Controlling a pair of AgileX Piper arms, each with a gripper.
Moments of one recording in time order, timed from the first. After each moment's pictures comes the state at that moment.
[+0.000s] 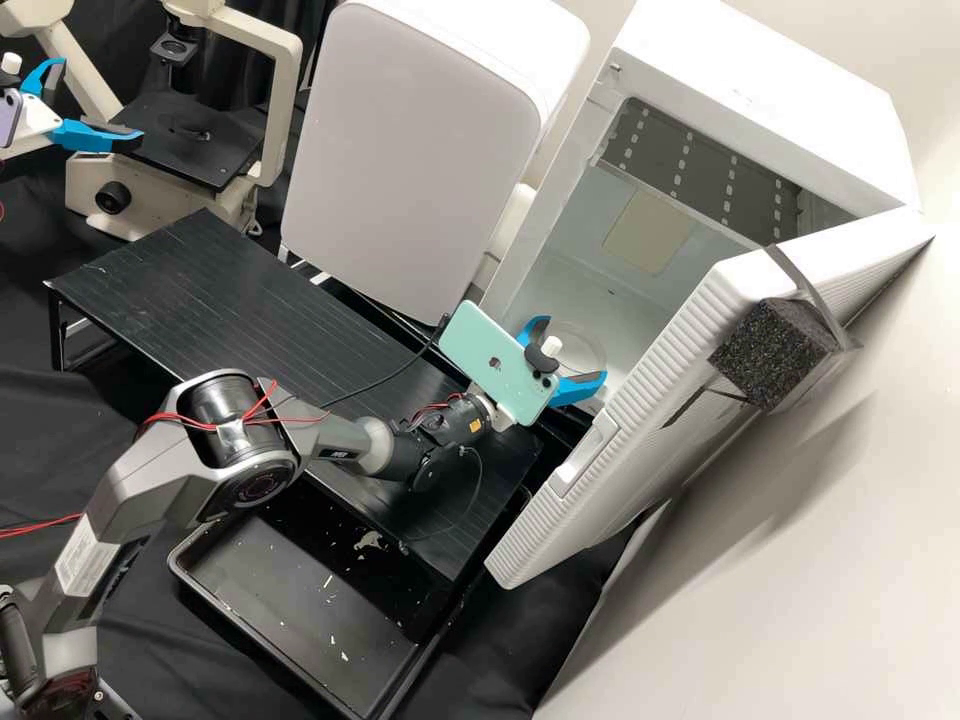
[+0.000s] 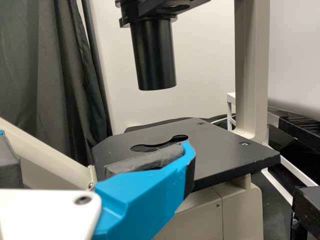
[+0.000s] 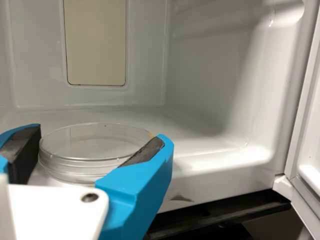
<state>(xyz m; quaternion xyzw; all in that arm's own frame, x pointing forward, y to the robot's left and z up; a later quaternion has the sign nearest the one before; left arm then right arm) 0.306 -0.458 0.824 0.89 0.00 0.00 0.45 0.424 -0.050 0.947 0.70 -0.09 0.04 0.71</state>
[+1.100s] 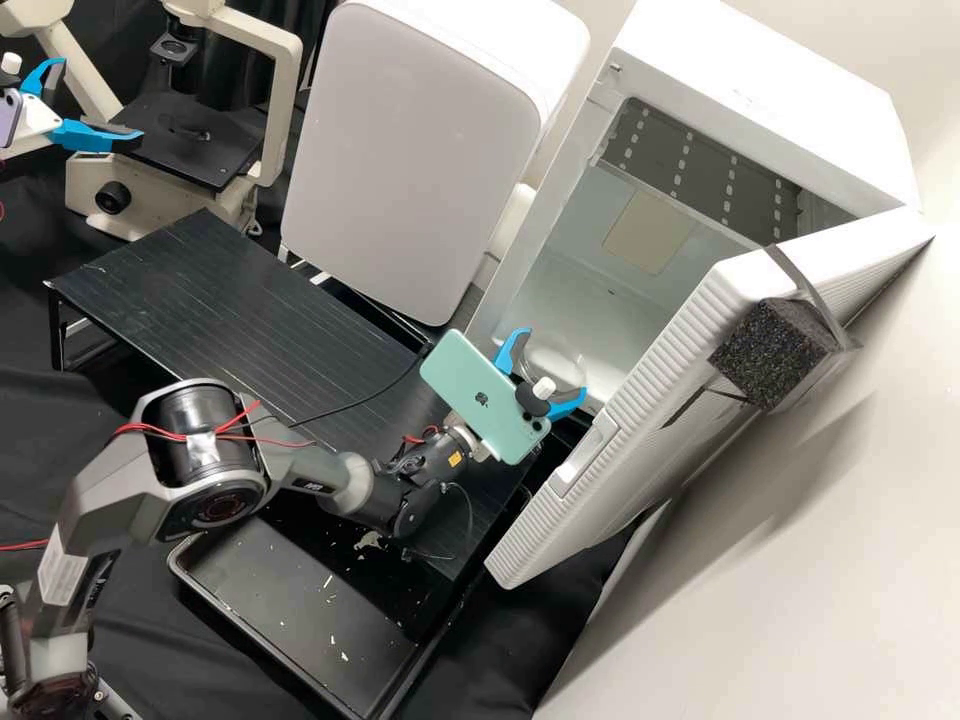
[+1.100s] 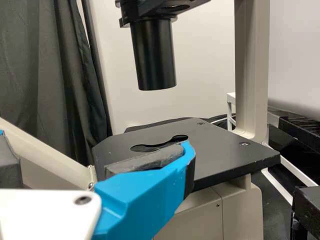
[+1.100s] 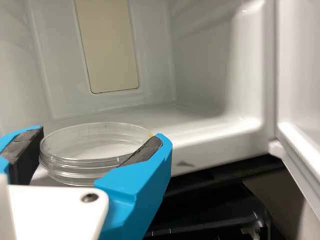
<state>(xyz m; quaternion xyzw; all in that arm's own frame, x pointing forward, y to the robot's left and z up) 0.306 -0.458 0.824 0.89 0.00 0.00 0.45 0.352 -0.061 0.953 0.76 -0.05 0.07 0.65</state>
